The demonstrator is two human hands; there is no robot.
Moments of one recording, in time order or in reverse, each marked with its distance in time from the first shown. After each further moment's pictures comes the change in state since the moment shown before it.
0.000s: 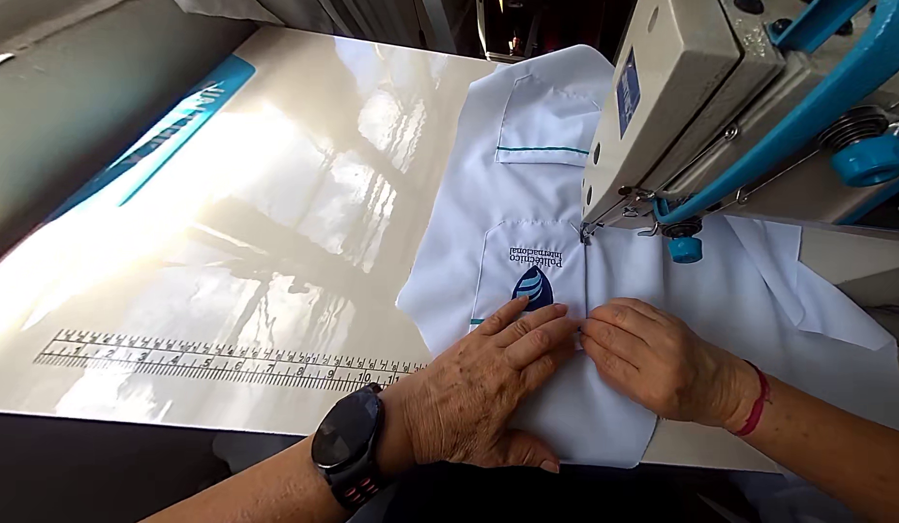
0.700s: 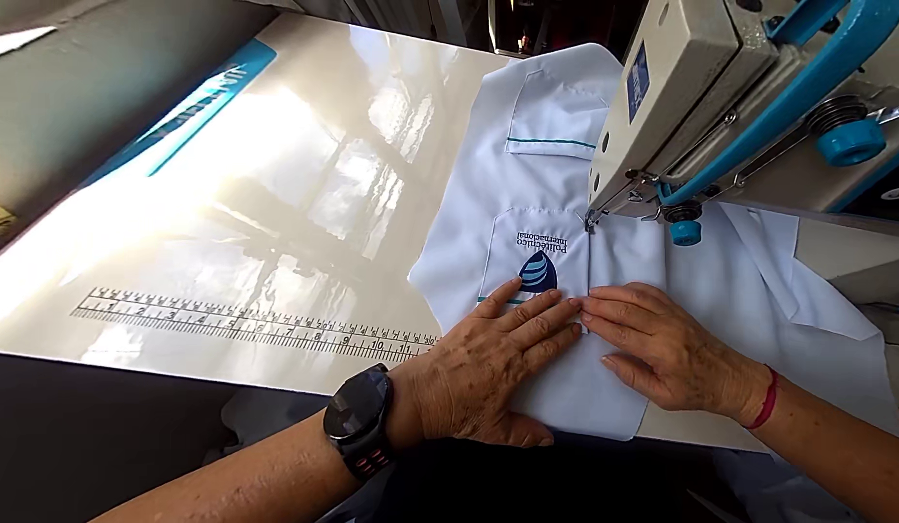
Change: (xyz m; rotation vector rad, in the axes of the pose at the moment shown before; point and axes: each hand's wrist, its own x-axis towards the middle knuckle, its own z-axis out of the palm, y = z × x) left_hand -0.006 0.009 0.000 0.114 -0.069 -0.042; right_hand -0.025 -0.001 -0.005 0.190 -0.116 0.191
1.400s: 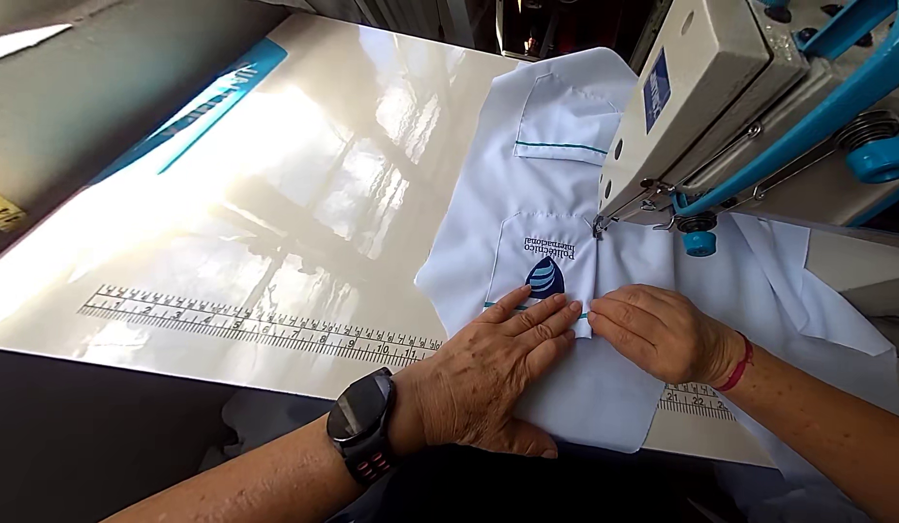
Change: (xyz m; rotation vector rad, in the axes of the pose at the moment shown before) left_hand -0.002 -0.002 -0.001 -0.057 0.040 -0.007; right_hand 0.032 0.019 0.004 -0.190 0.225 -0.358
